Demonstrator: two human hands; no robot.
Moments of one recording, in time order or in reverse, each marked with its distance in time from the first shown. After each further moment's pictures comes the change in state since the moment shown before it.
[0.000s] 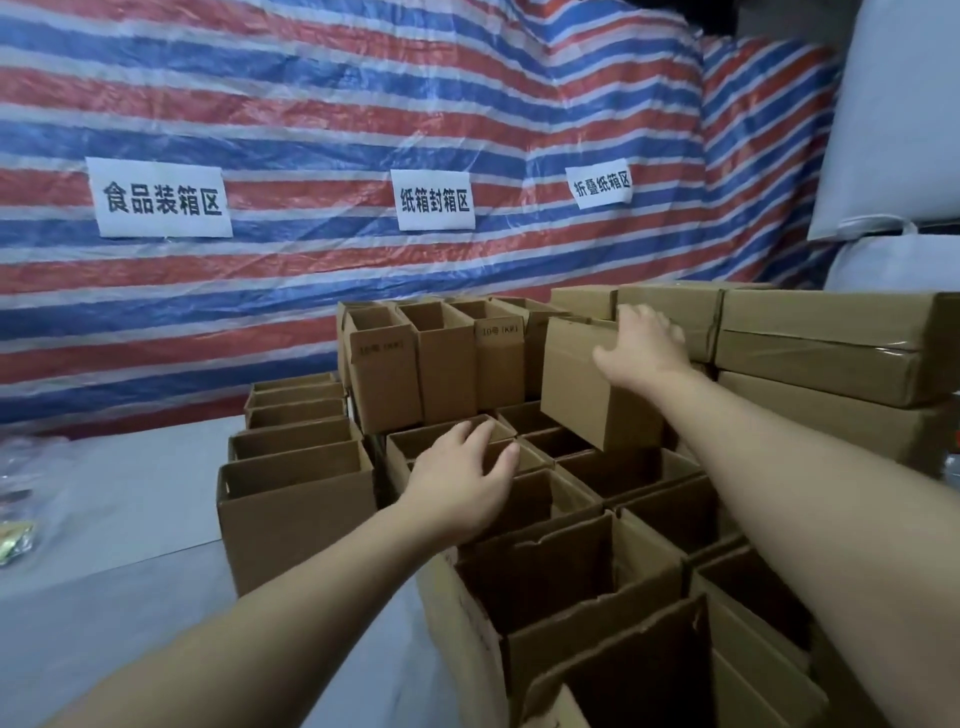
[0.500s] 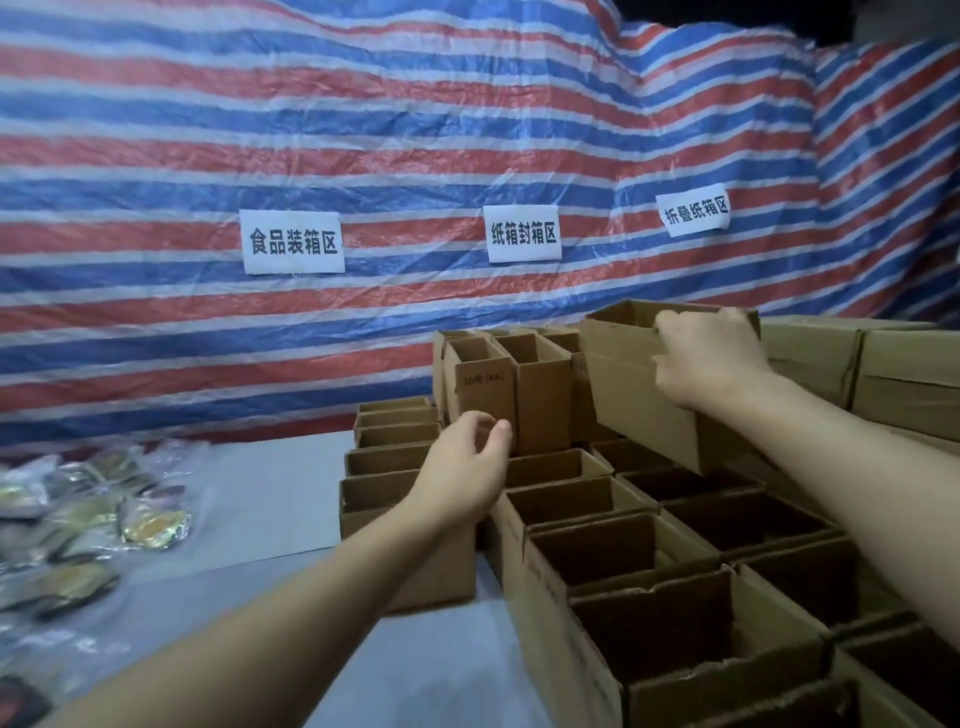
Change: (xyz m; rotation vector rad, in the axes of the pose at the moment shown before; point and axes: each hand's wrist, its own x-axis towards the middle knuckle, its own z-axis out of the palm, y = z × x) left_hand -0.036 -0.028 -0.088 -0.296 0.334 -0.105; right_hand -0.016 -0.072 -0.042 -0.247 0.165 -0.361
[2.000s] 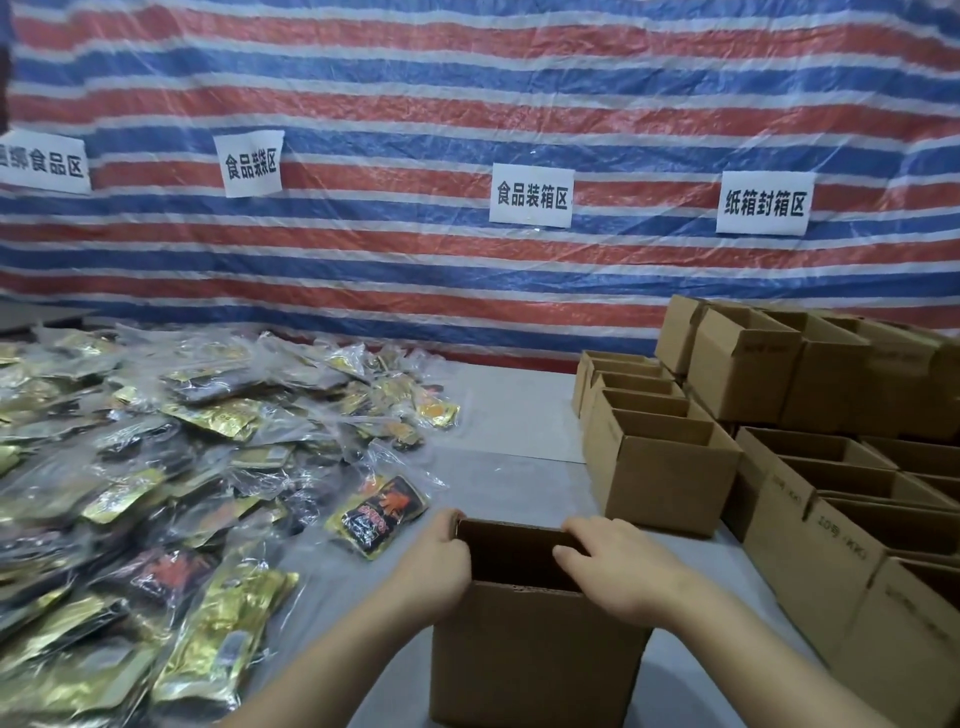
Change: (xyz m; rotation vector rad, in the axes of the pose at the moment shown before) left_hand -0.252 -0.145 -0.232 0.008 0.069 -0.628; right_hand -0.232 -0.344 -0.032 0.589 -0.835 -0.488
